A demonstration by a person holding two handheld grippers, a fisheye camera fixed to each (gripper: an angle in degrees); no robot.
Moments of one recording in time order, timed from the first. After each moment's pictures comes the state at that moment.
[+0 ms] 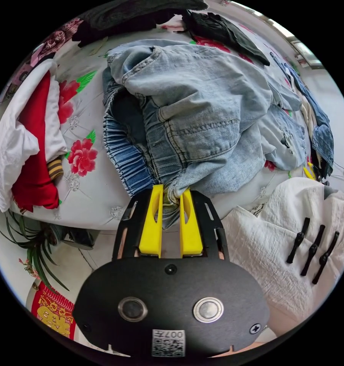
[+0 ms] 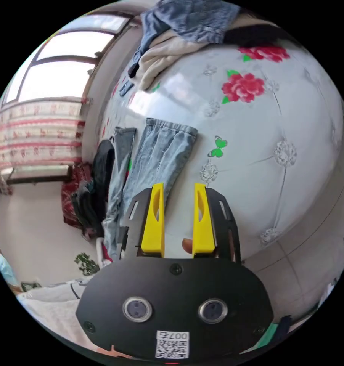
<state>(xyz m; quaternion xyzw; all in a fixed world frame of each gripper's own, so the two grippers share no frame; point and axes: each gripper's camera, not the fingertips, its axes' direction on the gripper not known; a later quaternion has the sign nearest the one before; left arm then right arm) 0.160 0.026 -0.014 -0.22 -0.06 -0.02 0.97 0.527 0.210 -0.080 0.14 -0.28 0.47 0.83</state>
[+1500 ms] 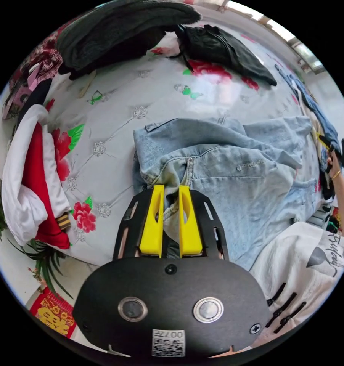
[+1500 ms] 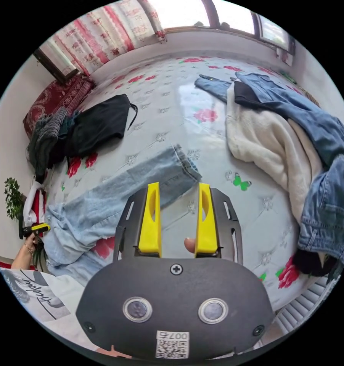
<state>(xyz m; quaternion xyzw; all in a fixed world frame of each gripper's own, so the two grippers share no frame) 0.172 -0.012 0.063 -0.16 -0.11 -0.01 0.98 0.365 -0.253 -0.042 0.06 -0.01 0.09 0.99</state>
